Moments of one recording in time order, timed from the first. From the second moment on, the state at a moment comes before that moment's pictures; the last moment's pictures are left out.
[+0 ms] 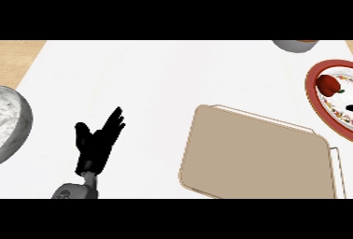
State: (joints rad) left arm -0.06 0.07 -0.11 -1.40 0.09 0.04 0.22; right arm -0.74 -0.76 -0.56 -0.15 0.28 0.20 -0.81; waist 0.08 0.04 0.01
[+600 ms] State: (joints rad) left arm -0.03 0.09 -0.09 -1.41 0.10 0.03 0.22; right arm -0.64 -0.90 -0.57 -0.14 0.25 0.48 -0.76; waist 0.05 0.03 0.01
